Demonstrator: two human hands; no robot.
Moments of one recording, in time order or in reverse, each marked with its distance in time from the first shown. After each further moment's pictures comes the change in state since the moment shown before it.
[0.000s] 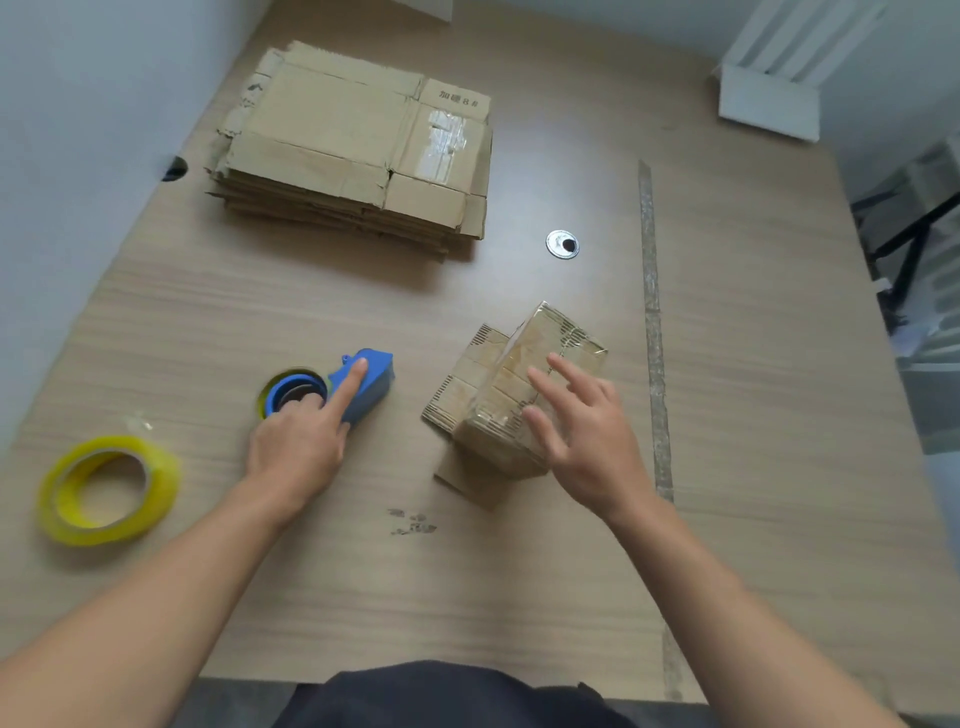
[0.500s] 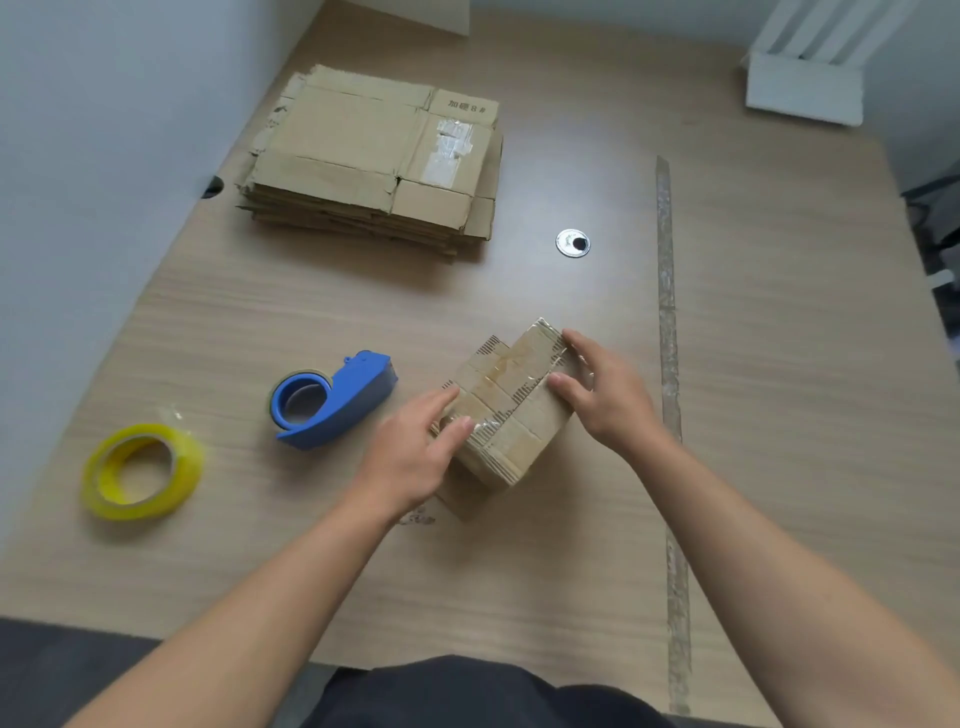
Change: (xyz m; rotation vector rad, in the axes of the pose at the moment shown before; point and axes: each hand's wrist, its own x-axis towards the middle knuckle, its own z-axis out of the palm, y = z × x) left_hand -0.045 0.111 -0.024 -0.757 0.052 0.089; right_hand 0.044 0.048 -0.012 0.172 -0.180 0.200
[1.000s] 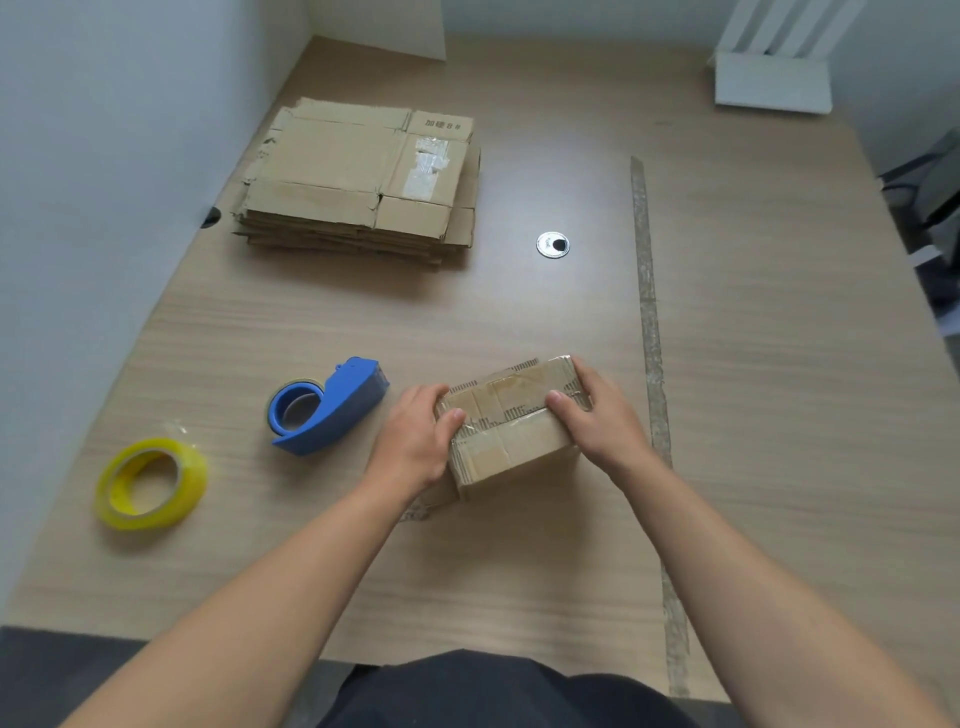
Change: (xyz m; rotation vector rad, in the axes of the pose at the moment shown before) left_hand 0.011 0.008 0.021 0.180 -0.002 -0.040; right_hand -0.037 0.023 0.007 0.224 0.015 0.174
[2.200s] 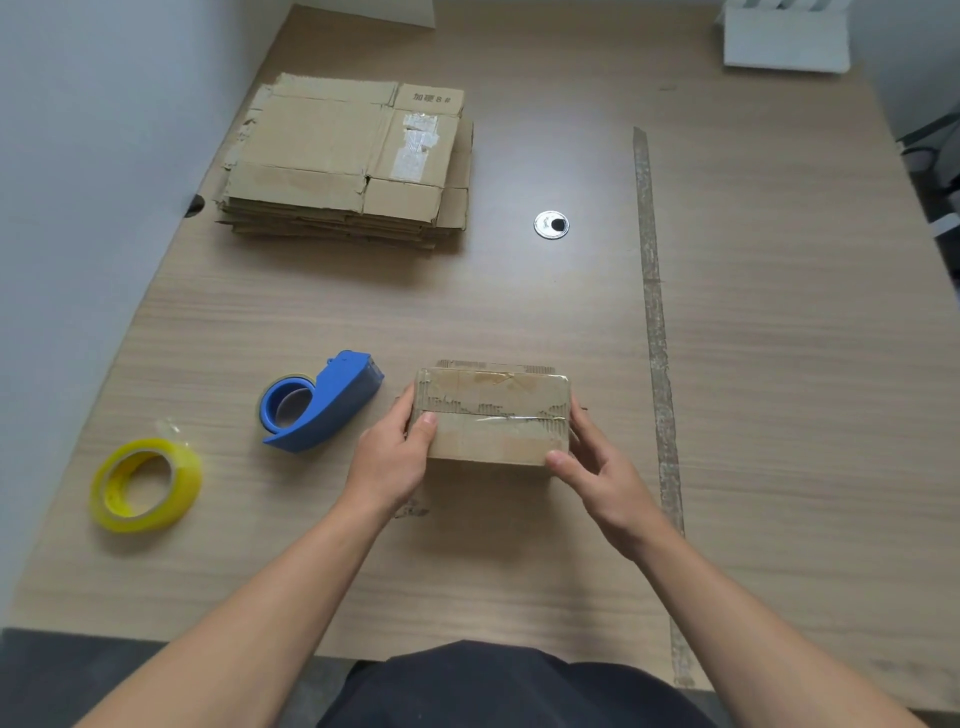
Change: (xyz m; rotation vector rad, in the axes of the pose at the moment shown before) left_hand -0.014 -0.023 0.002 -0.306 0.010 -0.180; right_hand -0.049 0.050 0.025 0.552 -0.246 -0.090
